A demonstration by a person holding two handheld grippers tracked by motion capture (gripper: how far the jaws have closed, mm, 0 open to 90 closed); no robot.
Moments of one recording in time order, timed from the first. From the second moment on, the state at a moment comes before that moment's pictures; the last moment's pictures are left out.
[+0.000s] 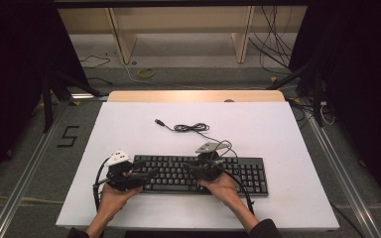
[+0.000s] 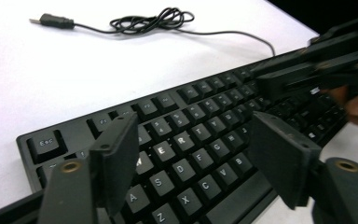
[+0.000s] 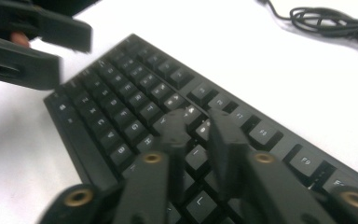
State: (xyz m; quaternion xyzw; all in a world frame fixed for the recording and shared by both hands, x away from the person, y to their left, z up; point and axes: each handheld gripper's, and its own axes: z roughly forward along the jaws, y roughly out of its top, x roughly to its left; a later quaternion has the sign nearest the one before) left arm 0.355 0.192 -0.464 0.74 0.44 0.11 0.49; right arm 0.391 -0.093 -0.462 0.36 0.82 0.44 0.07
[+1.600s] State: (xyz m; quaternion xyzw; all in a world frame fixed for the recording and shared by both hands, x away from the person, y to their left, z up) left arm 0.387 0.154 -0.479 0.82 0.42 0.09 0.39; right arm 0.362 -0.126 -0.455 0.35 0.80 0.48 0.08
